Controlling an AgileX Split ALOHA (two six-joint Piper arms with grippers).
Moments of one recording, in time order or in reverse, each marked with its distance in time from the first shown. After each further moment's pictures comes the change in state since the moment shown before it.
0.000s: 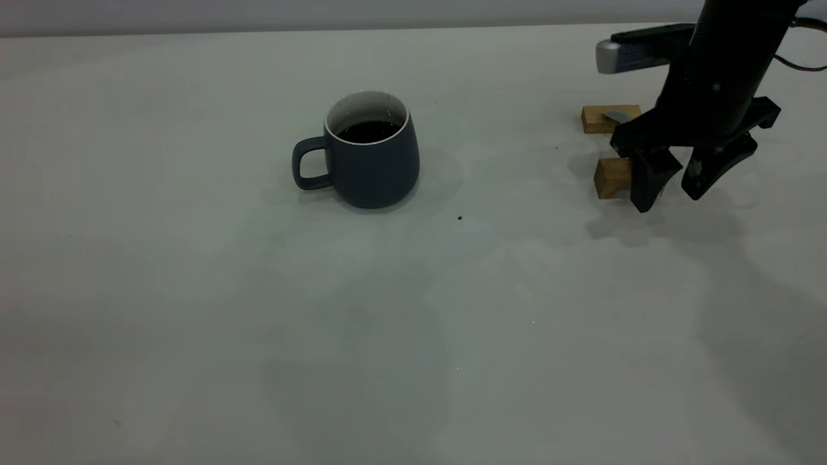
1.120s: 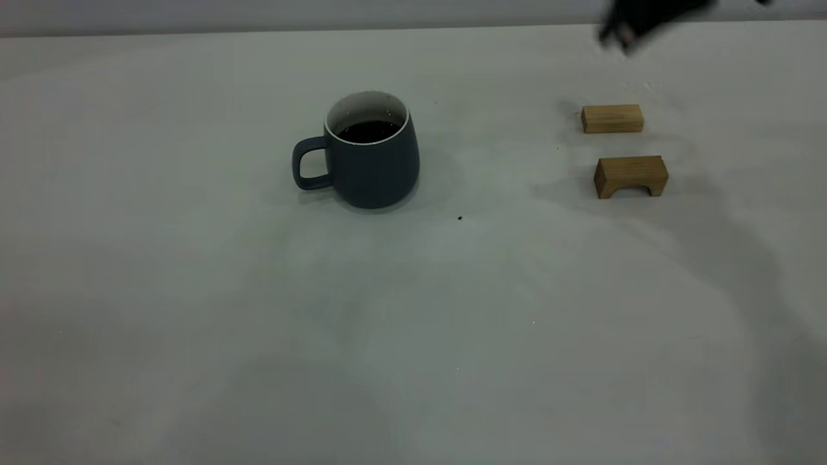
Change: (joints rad) left arm 0.000 0.000 0.000 0.000 0.000 0.001; right arm 0.008 -0.350 -0.002 0.509 0.165 0.117
